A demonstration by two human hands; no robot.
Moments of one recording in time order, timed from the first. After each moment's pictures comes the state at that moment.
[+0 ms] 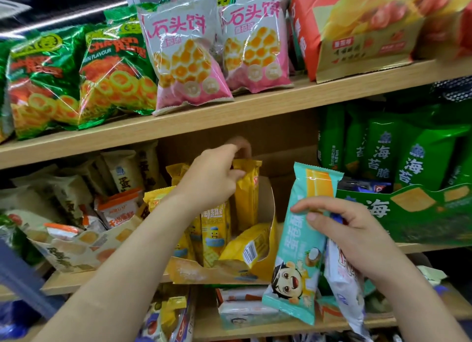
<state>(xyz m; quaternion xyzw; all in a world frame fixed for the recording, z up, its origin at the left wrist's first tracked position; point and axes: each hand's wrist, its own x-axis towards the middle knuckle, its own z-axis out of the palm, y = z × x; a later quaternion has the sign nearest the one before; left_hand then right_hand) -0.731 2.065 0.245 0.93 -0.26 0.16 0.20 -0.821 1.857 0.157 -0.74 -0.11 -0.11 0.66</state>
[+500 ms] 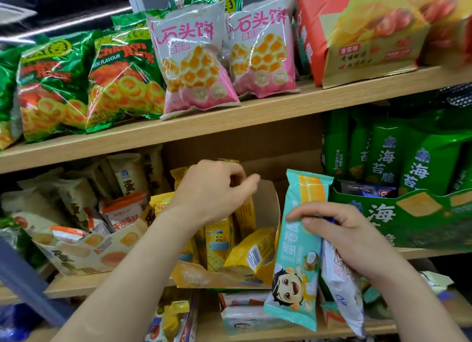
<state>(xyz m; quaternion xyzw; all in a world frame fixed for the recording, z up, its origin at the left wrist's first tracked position) -0.744 2.073 0.240 0.94 -0.24 0.20 0.13 -0.816 1.867 0.166 -0.73 -0.09 -0.05 0.67</state>
